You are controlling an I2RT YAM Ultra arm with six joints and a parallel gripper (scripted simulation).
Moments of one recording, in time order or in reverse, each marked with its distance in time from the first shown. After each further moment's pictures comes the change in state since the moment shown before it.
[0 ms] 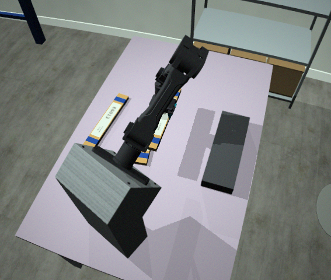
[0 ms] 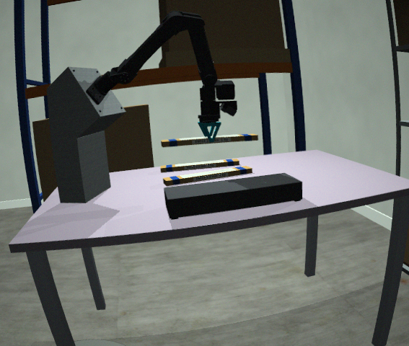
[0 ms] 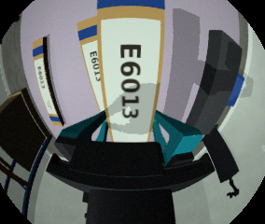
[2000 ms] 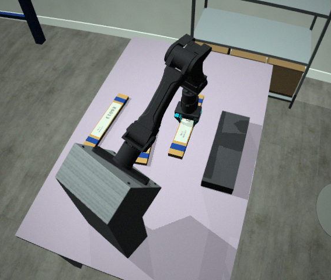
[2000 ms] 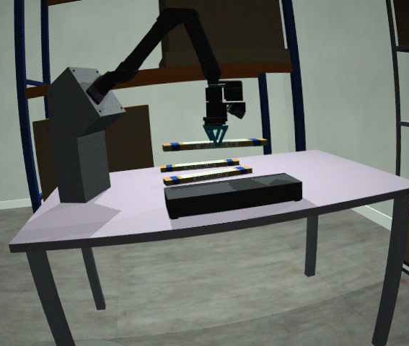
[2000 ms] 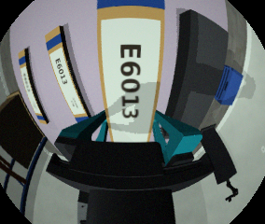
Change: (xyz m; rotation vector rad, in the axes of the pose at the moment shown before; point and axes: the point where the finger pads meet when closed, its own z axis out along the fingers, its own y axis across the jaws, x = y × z) arm 0.004 -0.112 0.005 -0.002 0.014 0.003
